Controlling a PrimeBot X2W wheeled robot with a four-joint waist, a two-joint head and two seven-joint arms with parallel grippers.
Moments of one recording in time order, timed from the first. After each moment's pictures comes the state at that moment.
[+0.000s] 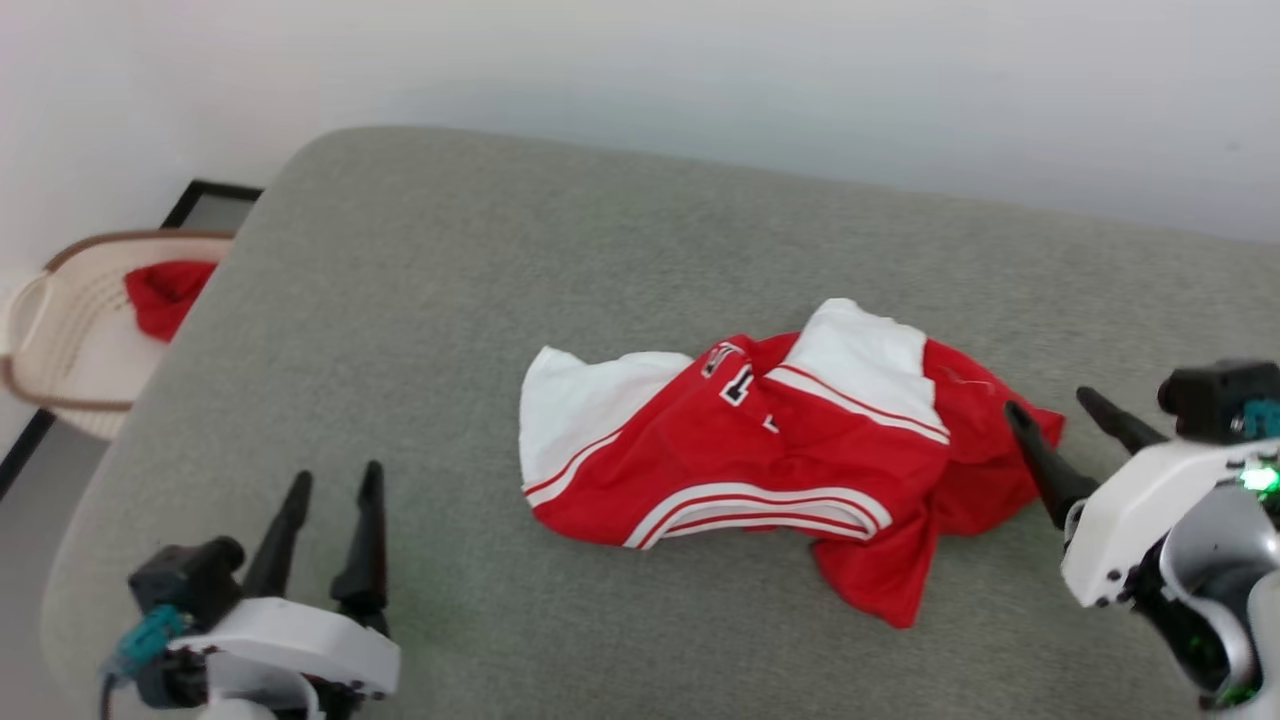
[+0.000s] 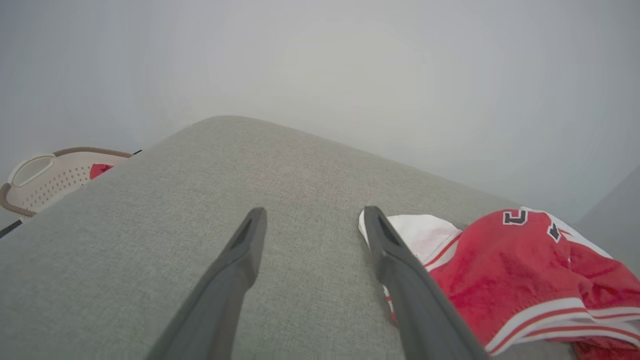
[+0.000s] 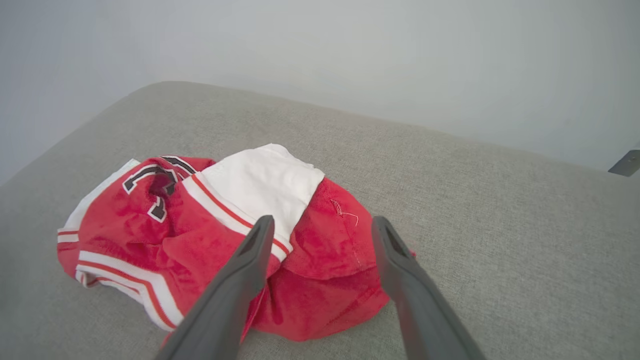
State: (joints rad) left arm -0.14 0.37 -0.22 0.21 -0.70 0.04 -0.26; right arm -0.25 -0.24 0.06 0.02 0.37 0.13 0.42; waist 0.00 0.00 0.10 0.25
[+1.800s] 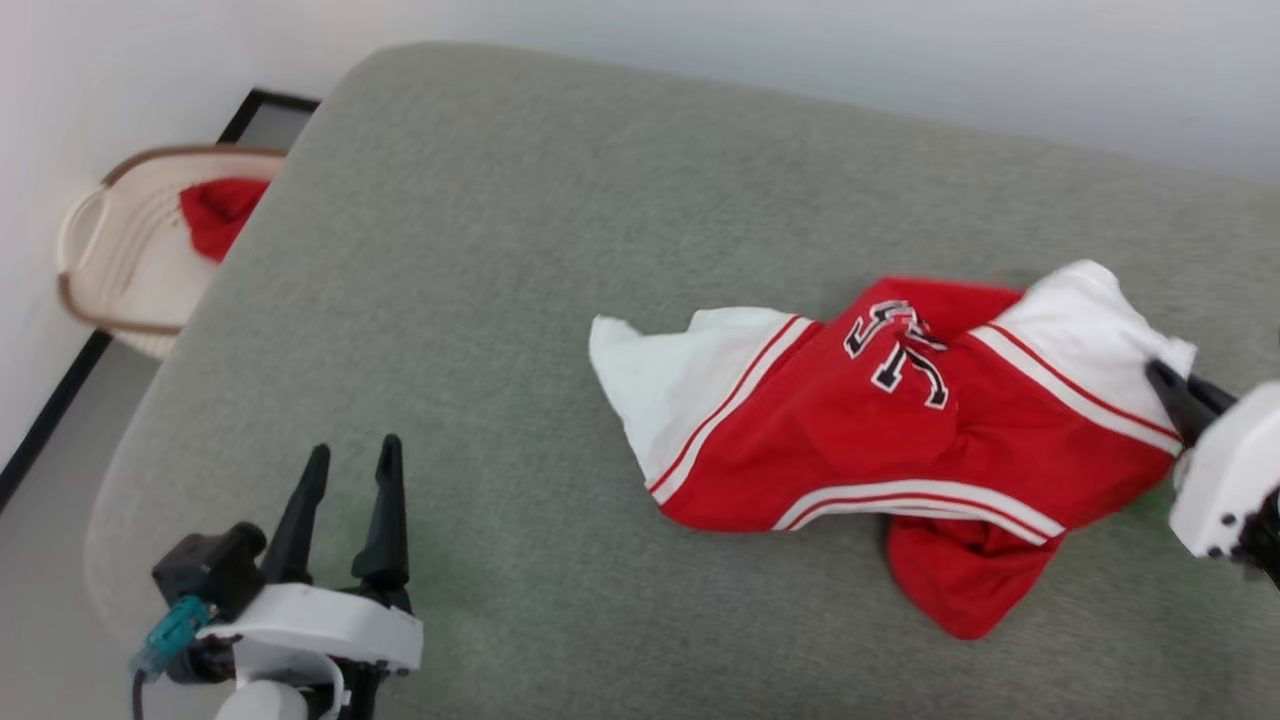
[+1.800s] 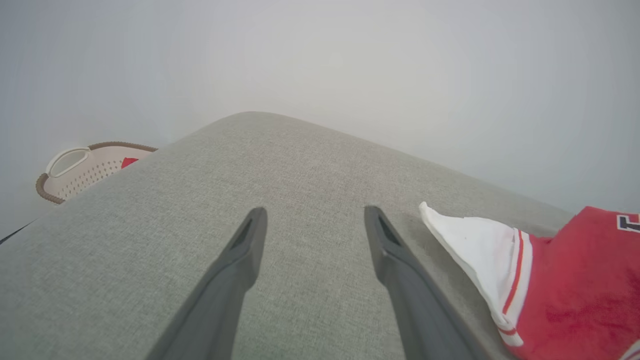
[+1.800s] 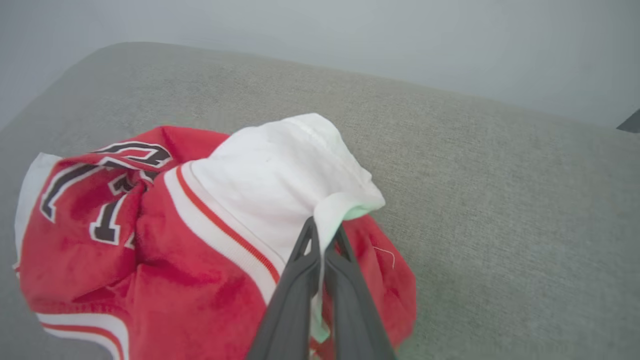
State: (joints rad) left arm -0.18 0.14 -0.01 0.30 -0.44 -0.13 -0.26; right arm -0.33 -0.31 -0.07 -0.01 0.39 0.13 0.65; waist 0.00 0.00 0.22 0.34
